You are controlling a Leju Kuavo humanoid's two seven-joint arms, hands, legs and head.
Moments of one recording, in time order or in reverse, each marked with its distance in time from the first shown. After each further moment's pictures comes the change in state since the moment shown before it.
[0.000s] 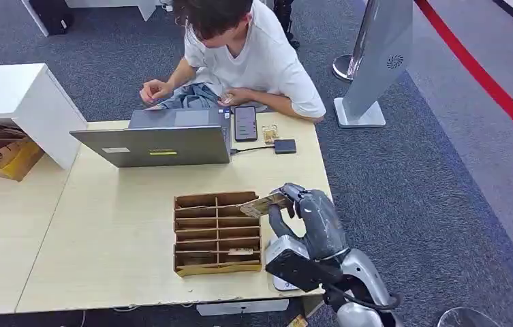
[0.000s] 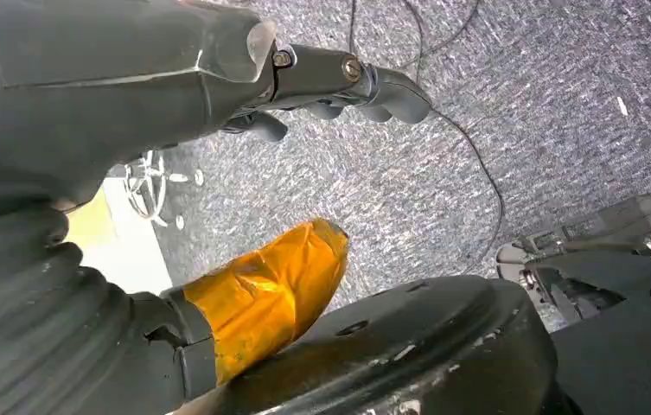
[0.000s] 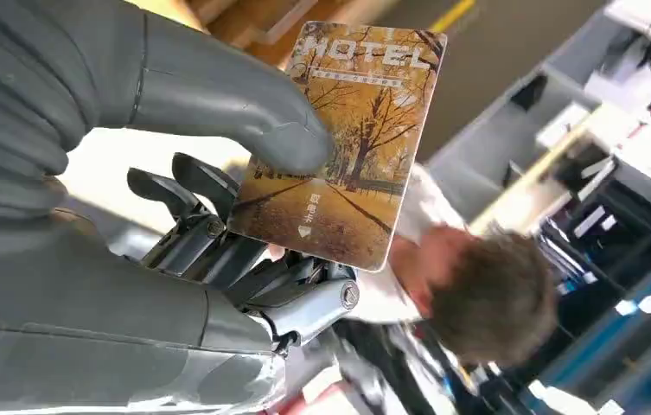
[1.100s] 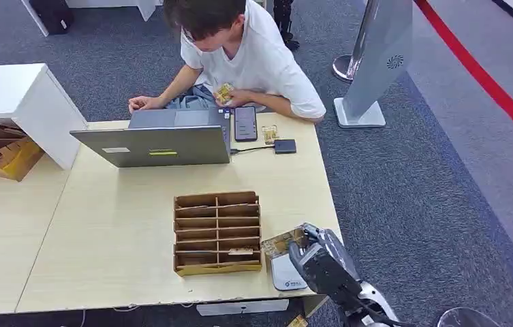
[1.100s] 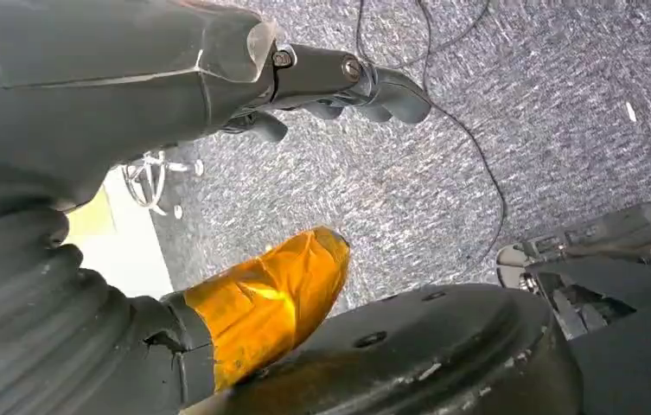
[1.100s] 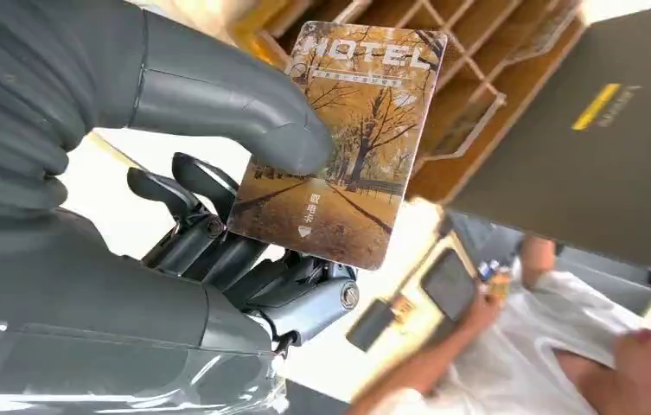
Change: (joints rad) left arm 0.014 0.000 0.000 0.000 0.035 0.025 -0.018; right arm 0.184 -0.024 -0.125 0.070 -0.267 0.098 0.020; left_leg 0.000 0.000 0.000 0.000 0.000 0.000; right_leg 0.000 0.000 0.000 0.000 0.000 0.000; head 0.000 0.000
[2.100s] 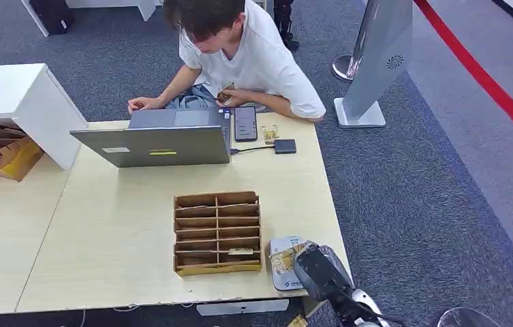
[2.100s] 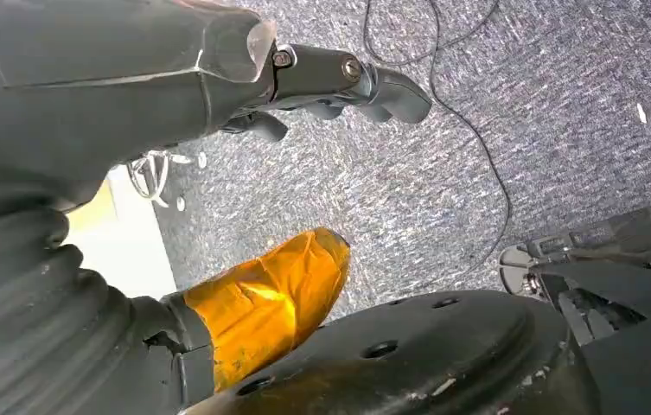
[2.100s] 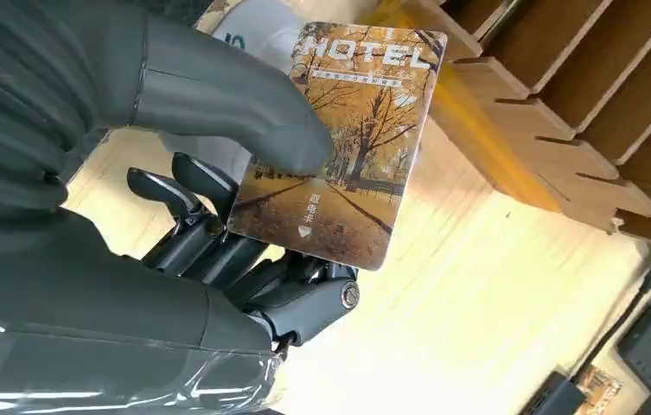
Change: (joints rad) left arm 0.004 -0.001 0.000 0.000 0.011 0.007 0.000; right arm -0.018 0.002 0.000 0.222 -0.006 -0.051 0.090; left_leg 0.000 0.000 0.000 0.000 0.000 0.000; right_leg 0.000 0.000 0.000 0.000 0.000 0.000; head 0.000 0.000
